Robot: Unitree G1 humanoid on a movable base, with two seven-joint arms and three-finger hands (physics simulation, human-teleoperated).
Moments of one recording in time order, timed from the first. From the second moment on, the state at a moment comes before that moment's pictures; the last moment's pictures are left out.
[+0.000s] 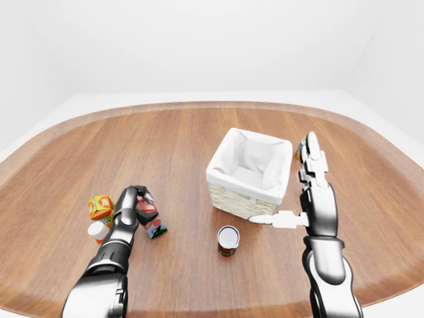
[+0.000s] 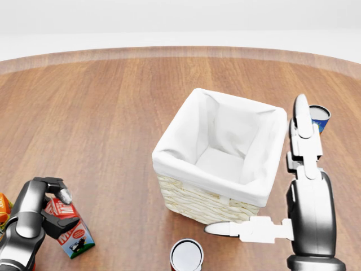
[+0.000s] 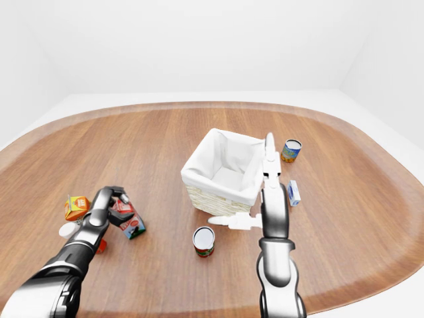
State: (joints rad) left arm -0.58 0.33 0.12 1.16 0.40 -0.09 0.19; right arm 0.18 0.00 0.08 -0.63 -0.32 0.09 -0.08
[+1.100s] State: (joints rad) left arm -0.63 0.39 0.14 0.64 0.46 0.09 -0.06; right arm 0.18 0.00 0.08 -0.62 -0.32 0.09 -0.08
